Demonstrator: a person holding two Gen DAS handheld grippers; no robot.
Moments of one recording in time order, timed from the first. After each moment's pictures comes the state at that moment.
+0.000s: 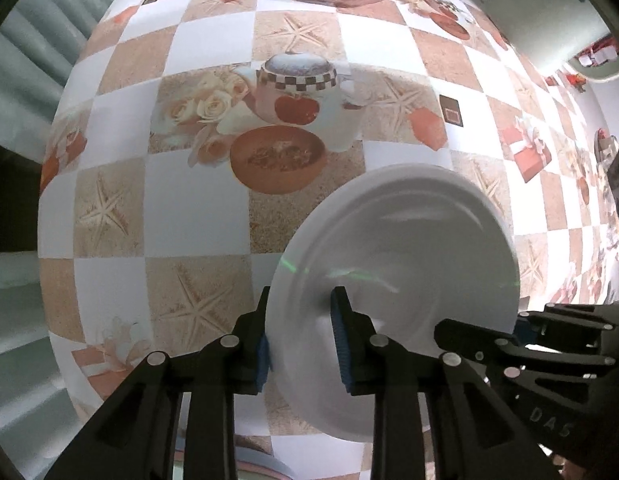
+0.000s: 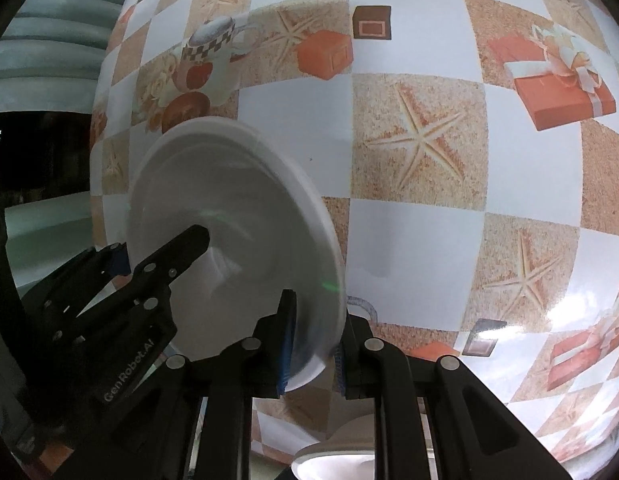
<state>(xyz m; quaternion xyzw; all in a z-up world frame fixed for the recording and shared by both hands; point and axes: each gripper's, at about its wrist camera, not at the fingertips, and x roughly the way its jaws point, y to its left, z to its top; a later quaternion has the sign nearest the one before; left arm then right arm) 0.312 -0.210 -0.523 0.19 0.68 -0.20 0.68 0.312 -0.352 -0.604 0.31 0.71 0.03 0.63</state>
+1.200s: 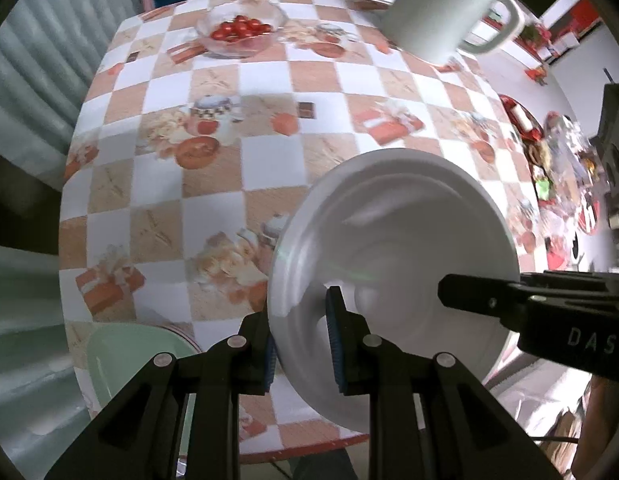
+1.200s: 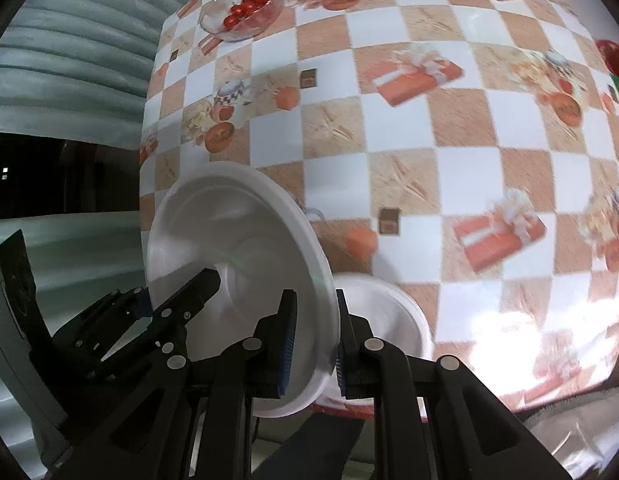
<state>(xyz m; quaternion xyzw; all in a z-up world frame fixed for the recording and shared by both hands) 0.186 -0.227 -0.411 0.19 0.63 -0.27 0.70 0.207 -0.409 -0.488 0.35 0.66 -0.02 0.66</state>
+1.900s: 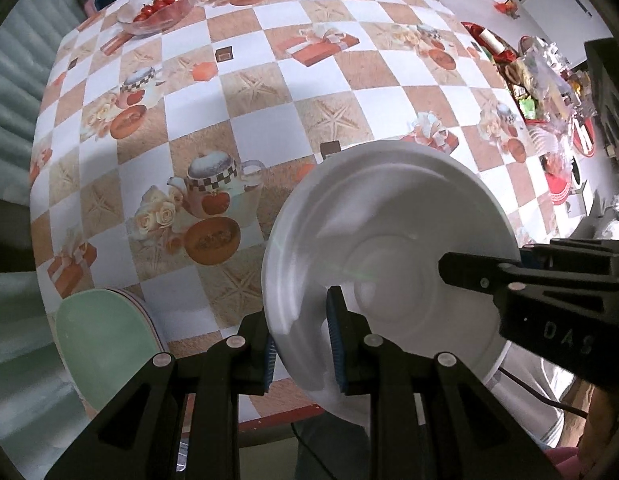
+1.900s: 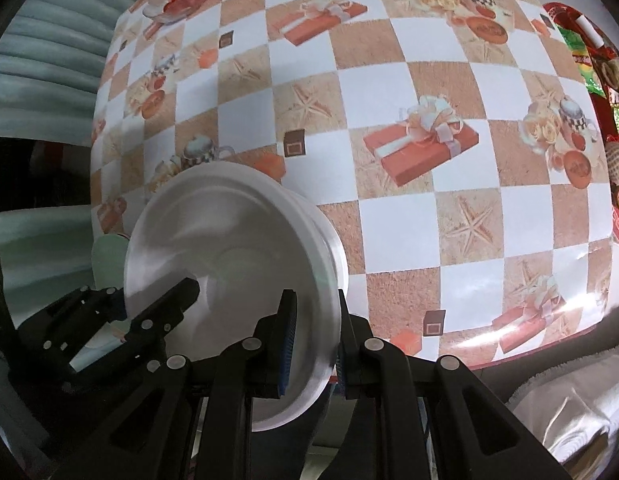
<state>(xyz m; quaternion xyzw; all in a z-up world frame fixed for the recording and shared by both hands) 0.122 -0.254 -0.444 0.28 0.65 -0.30 0.65 0.132 -0.410 -0.518 0.34 0.68 -0.08 0.64</state>
